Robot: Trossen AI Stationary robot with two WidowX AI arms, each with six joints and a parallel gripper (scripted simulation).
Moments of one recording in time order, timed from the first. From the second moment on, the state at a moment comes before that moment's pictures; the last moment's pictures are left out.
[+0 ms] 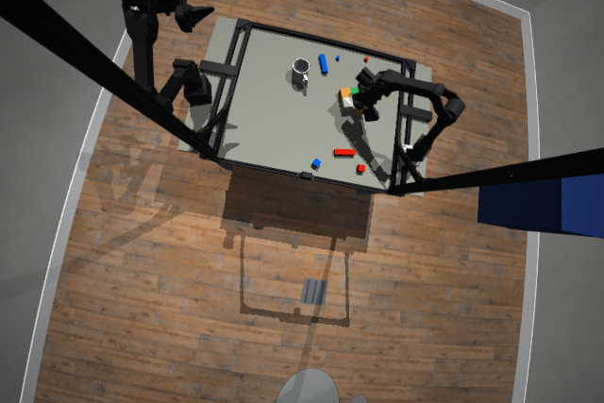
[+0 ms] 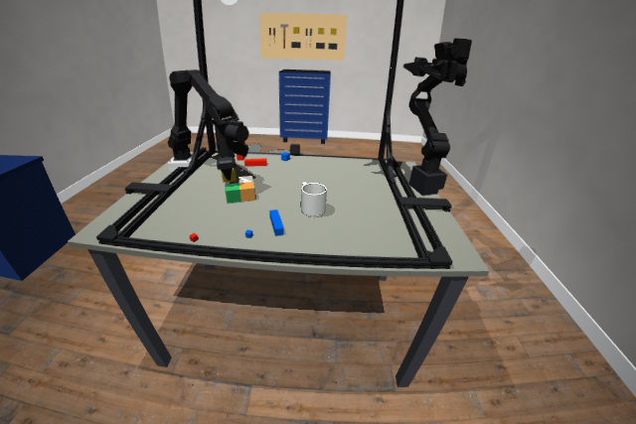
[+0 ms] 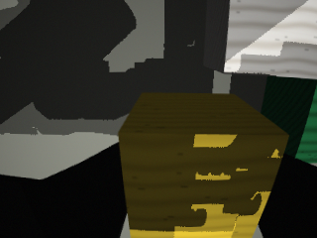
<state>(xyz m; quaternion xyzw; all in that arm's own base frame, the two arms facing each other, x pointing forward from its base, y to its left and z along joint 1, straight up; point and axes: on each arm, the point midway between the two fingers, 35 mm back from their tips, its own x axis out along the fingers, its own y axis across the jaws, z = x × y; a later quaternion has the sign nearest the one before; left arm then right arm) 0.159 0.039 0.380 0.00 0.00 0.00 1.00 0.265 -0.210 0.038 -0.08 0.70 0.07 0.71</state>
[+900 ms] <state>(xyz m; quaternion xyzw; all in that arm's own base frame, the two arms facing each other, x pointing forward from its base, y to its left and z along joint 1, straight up) 0.159 0.039 0.380 0.00 0.00 0.00 1.00 0.262 -0.208 0.003 -0.08 0.70 0.08 0.70</state>
